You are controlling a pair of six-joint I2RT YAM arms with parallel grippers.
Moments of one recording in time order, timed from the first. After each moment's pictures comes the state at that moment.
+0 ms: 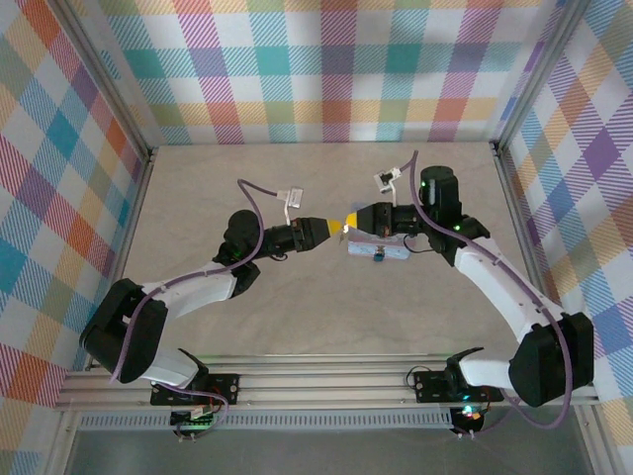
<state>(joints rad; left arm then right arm) -0.61 1.45 0.73 0.87 0.74 -1.09 0.36 1.26 1.03 -0.17 -1.00 0.55</state>
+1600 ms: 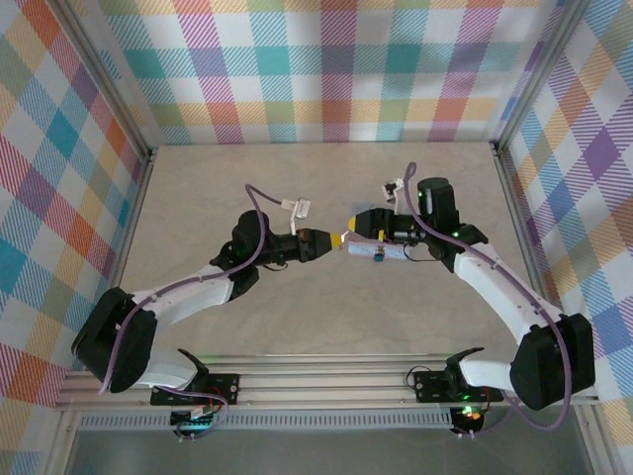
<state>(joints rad) -0.64 1.36 0.73 0.49 0.66 -0.84 0.36 1.25 0.95 -0.31 -0.67 0.55</state>
